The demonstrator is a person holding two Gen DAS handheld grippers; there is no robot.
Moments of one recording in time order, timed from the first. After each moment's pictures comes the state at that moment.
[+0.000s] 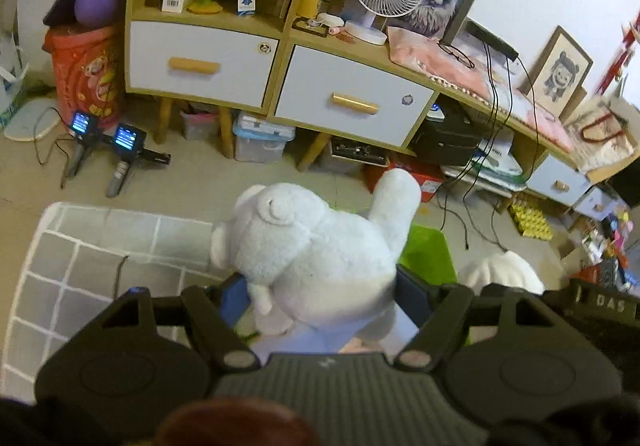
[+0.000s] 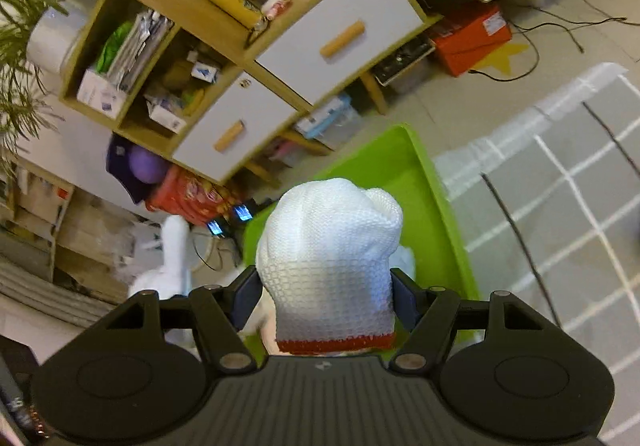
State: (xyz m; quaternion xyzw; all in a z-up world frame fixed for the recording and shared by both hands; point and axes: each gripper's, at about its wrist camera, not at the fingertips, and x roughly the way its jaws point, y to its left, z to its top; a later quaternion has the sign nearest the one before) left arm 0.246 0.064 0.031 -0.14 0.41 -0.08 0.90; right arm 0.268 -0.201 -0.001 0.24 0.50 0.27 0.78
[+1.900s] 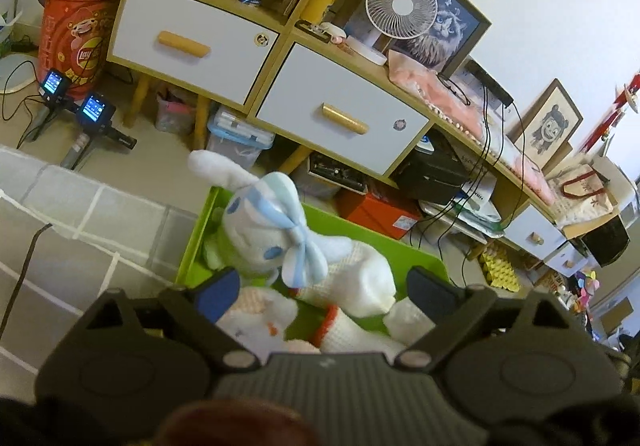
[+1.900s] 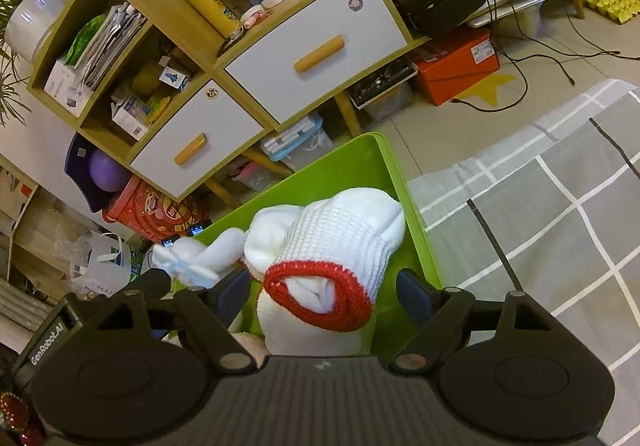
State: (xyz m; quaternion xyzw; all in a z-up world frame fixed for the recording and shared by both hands) left arm 0.270 0.067 -0.048 -0.23 0.36 -0.10 0.90; right arm 0.281 -0.177 -0.054 0.19 0.47 0.24 0.83
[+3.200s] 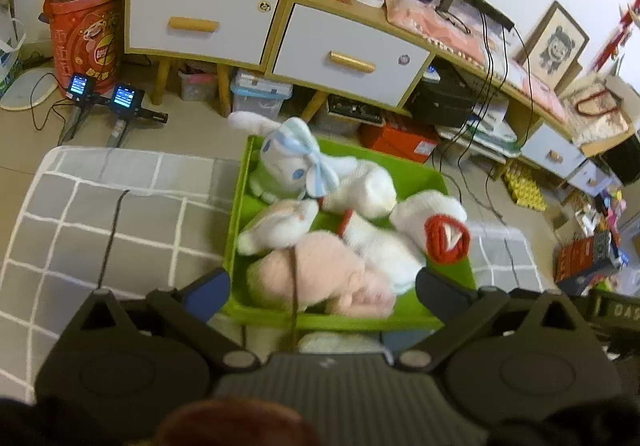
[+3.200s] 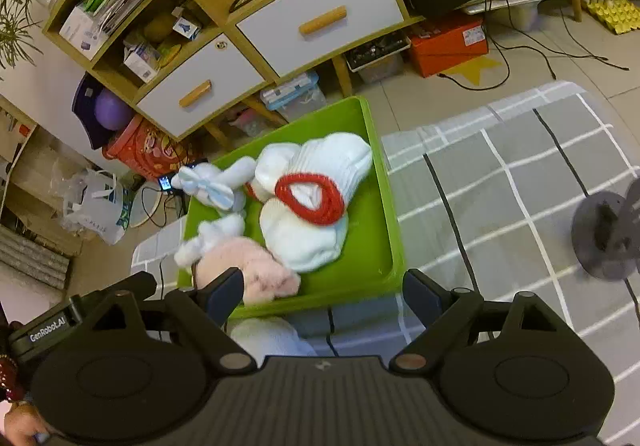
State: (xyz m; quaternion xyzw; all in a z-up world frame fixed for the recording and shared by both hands) left arm 0.200 0.072 0.008 -0.13 0.45 -0.10 0.88; right arm 0.221 -0.223 0.004 0.11 0.52 0.25 0.81
